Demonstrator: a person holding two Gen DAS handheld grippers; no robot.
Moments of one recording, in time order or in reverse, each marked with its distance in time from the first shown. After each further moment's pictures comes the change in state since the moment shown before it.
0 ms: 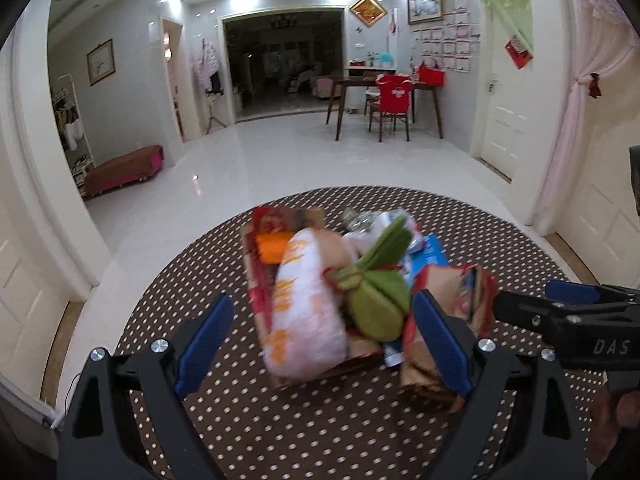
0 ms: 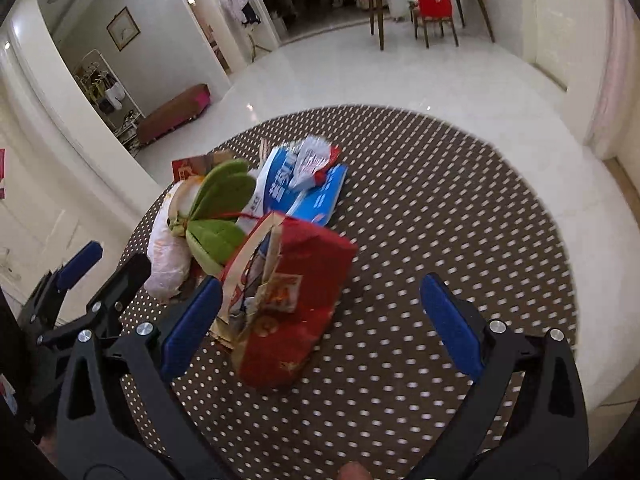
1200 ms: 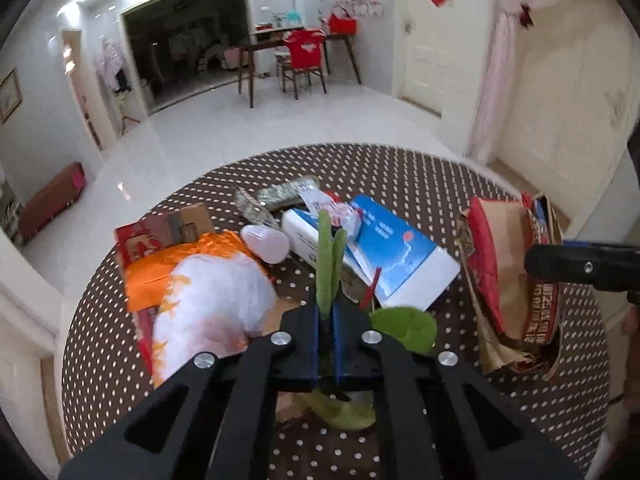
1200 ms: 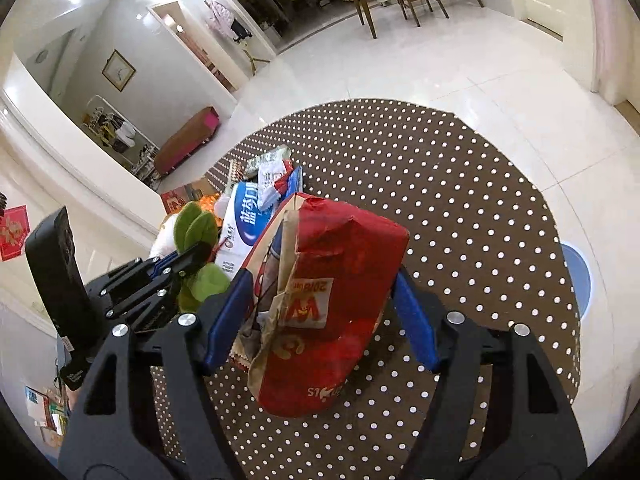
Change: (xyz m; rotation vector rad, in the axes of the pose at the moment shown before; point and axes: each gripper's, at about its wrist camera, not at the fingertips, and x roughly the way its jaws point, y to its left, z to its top) left arm 0.071 -0.048 0.024 0.218 0.132 -0.235; right arm -0.011 -0.070 -0.005 0.168 -0.015 0.132
